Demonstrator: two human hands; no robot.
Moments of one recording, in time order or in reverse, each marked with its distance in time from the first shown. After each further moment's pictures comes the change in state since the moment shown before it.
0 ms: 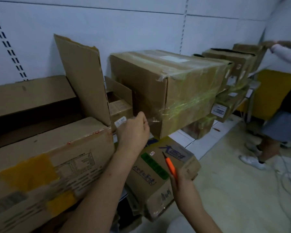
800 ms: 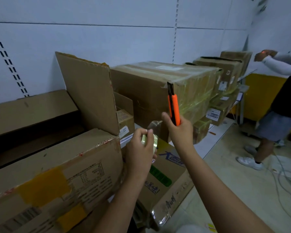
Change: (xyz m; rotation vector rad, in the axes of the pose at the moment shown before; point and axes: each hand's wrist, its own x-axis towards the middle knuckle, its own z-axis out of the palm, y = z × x) left_hand -0.042 0.010 -0.003 -0.828 0.075 -0.203; right_hand 0.101 -0.120 -0.087 0.705 0.445 -0.100
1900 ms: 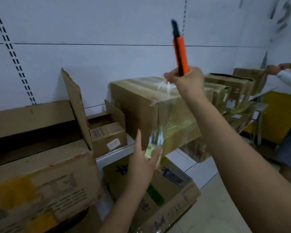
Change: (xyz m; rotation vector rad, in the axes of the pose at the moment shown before) left_hand -0.002 0.037 0.062 -0.064 -0.047 -0.143; right_hand 0.137 -0.130 -0.062 -0.096 -0.080 -0.311
